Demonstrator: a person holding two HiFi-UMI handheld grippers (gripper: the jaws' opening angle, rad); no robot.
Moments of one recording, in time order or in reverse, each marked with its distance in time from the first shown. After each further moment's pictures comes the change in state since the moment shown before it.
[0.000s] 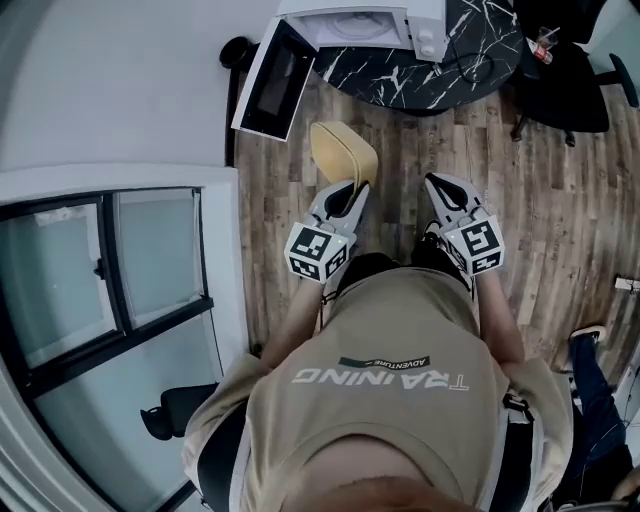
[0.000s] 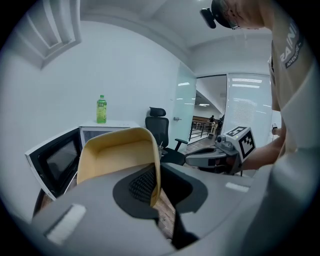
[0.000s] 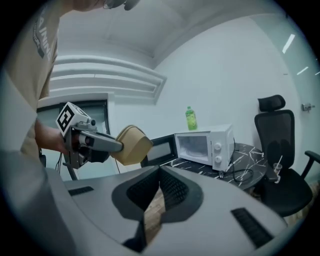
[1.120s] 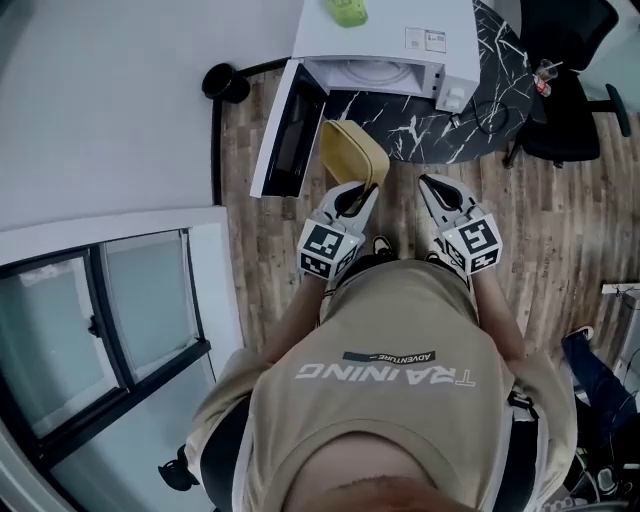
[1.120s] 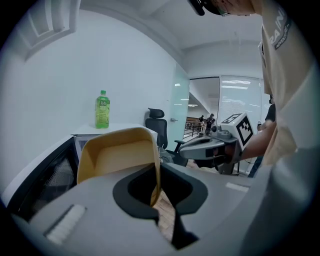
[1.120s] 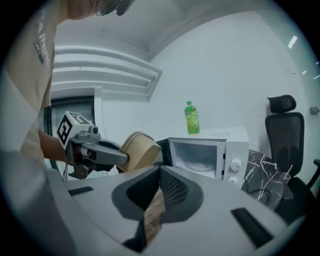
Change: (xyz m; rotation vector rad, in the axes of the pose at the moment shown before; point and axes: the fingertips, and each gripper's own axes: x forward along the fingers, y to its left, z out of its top) left arm 0.076 0.156 0.035 0.067 0.004 -0.142; right arm 0.166 -0.049 0.064 0.016 0.019 -0.061
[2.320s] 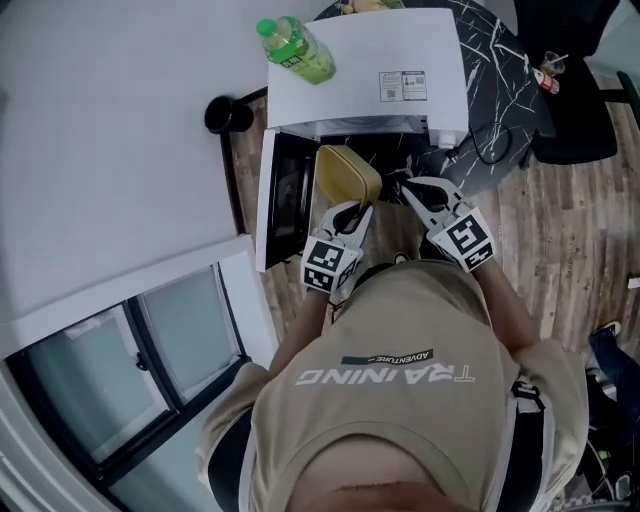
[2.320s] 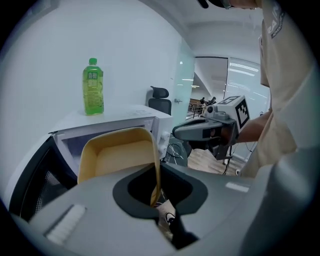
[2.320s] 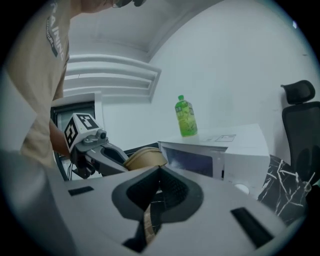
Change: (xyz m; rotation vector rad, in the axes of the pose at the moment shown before) left arm 0.105 0.070 0.006 0.017 0.243 -0.012; right arm 0.079 -0.101 0.029 -0.008 -0.012 0.133
